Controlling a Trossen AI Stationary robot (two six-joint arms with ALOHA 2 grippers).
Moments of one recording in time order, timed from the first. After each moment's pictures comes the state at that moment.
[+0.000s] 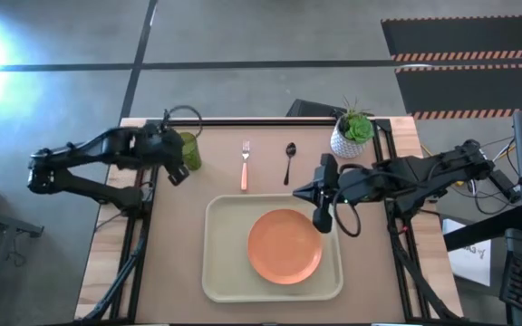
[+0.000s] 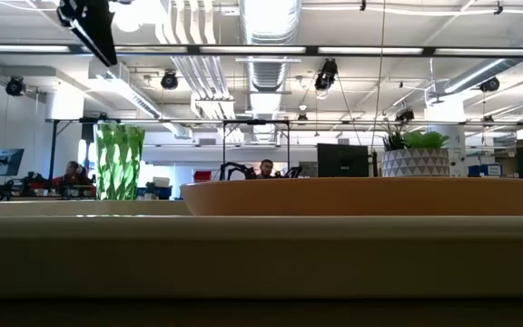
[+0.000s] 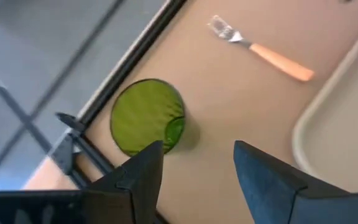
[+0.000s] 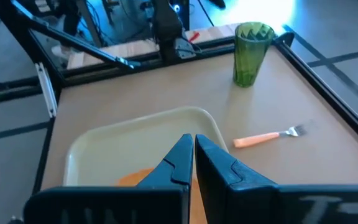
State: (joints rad) left arm 0.14 1.04 1.29 -1.37 -0.47 -0.39; right arm 0.29 1.33 1.44 -0.65 0.34 0.34
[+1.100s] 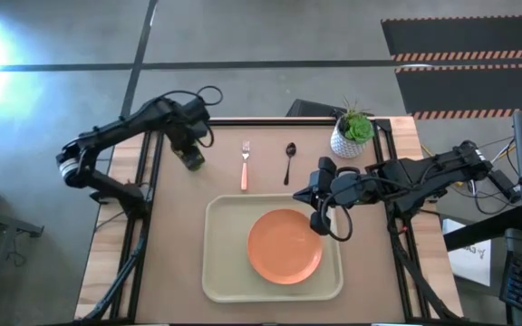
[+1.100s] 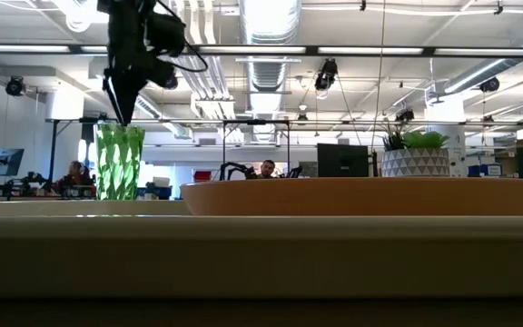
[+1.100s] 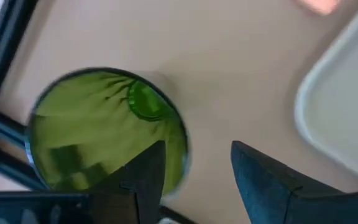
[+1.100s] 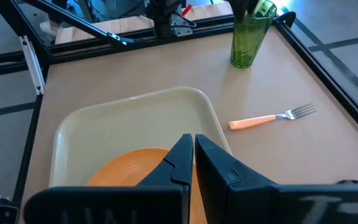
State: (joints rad) left arm 0.63 1.41 1.30 -1.35 -0.04 0.04; right arm 0.29 1.36 1.43 -0.70 0.33 0.34
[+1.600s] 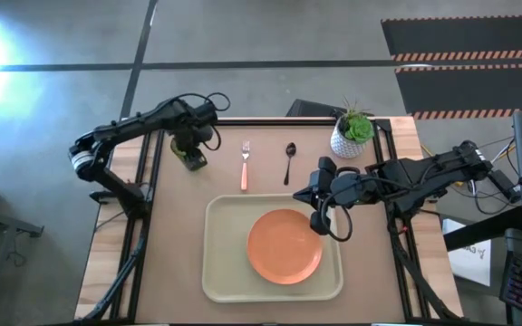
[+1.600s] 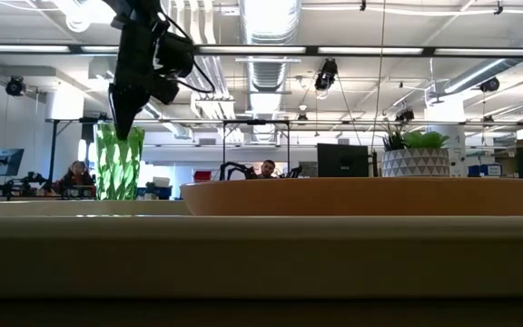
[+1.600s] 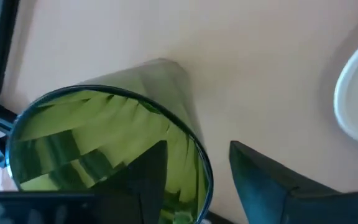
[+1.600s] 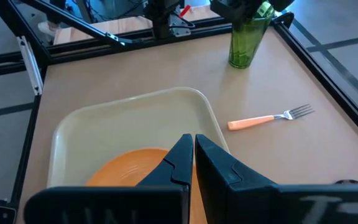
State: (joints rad) left arm 0.63 1.51 1.30 -1.37 -0.09 0.09; right arm 0.29 1.36 1.43 -0.70 0.34 0.34
